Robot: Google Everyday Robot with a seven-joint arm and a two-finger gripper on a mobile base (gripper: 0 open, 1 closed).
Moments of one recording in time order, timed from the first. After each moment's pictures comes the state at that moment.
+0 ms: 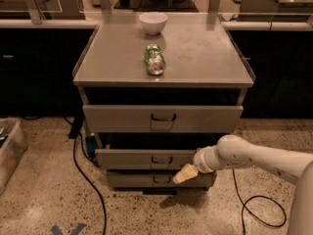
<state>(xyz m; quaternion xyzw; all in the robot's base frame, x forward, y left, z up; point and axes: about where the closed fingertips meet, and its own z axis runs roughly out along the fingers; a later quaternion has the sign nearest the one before) 0.602 -0.144 0.455 -0.39 0.86 0.17 0.27</state>
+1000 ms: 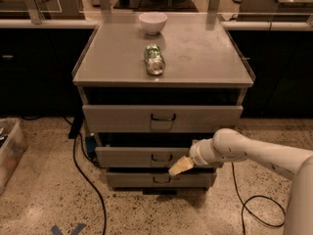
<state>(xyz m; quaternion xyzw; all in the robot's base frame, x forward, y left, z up) 0.631 -0.127 0.472 -0.40 0.85 0.17 0.30</state>
